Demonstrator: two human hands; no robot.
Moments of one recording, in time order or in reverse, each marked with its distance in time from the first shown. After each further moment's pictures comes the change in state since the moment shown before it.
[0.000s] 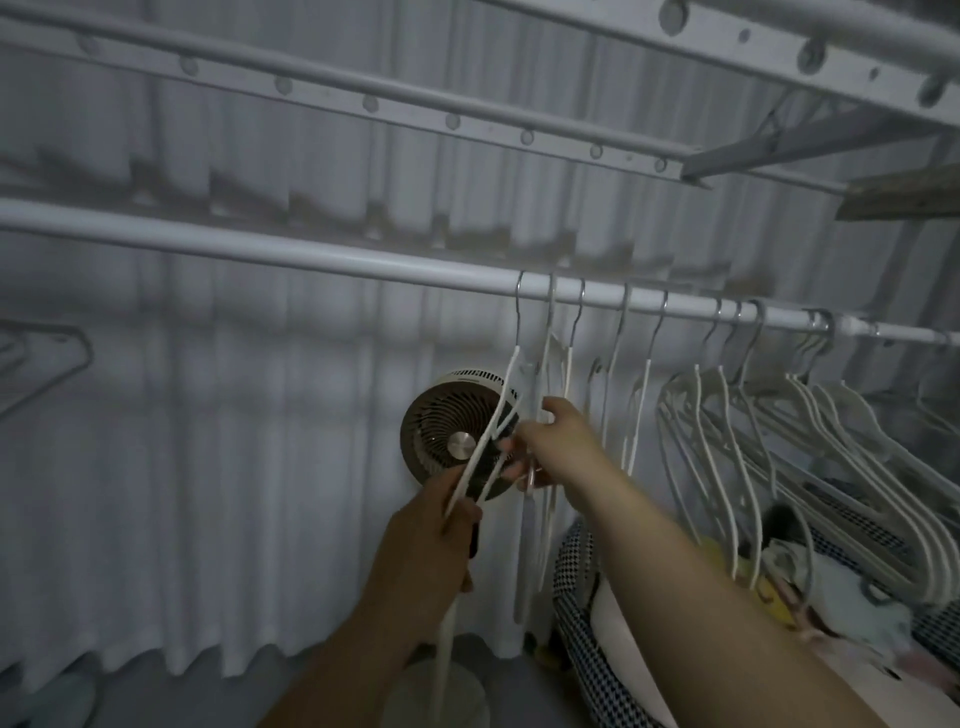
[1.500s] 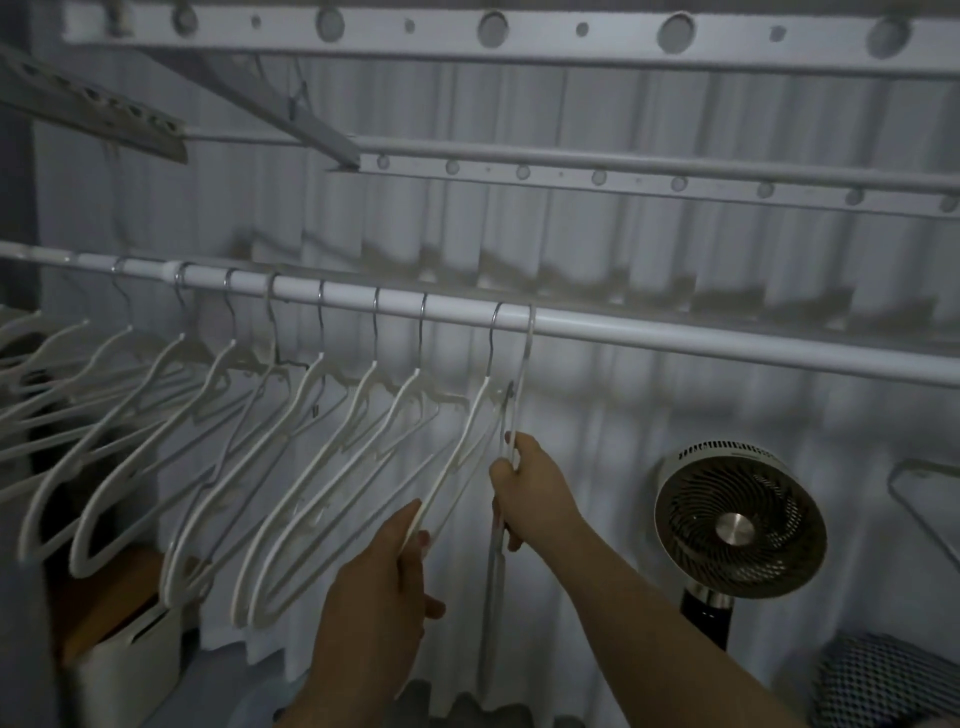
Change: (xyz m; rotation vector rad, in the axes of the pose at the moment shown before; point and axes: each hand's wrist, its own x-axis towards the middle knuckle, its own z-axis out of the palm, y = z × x) left_hand -0.025 -0.074 -0.329 0.160 0.471 -0.181; right_hand -0.021 -0.093 0.346 -0.151 -0.257 -0.280
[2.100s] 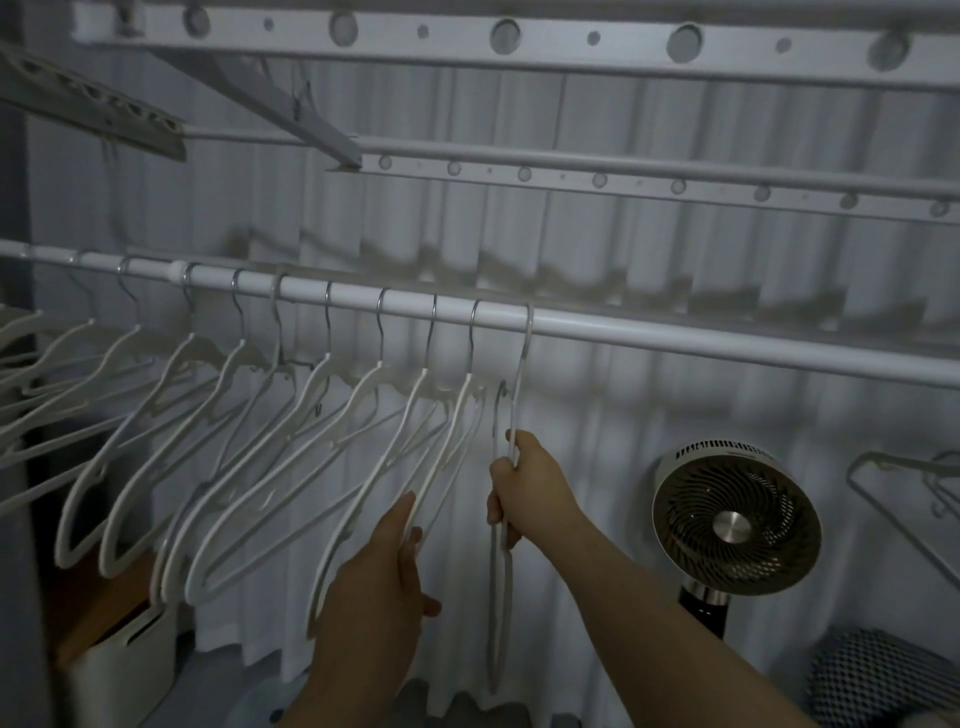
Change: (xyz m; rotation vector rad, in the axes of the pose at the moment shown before) left_hand -0.003 0.004 -0.014 -0.066 -0.023 -0.034; right_hand 0.001 -0.006 0.007 0.060 -0.058 0.034
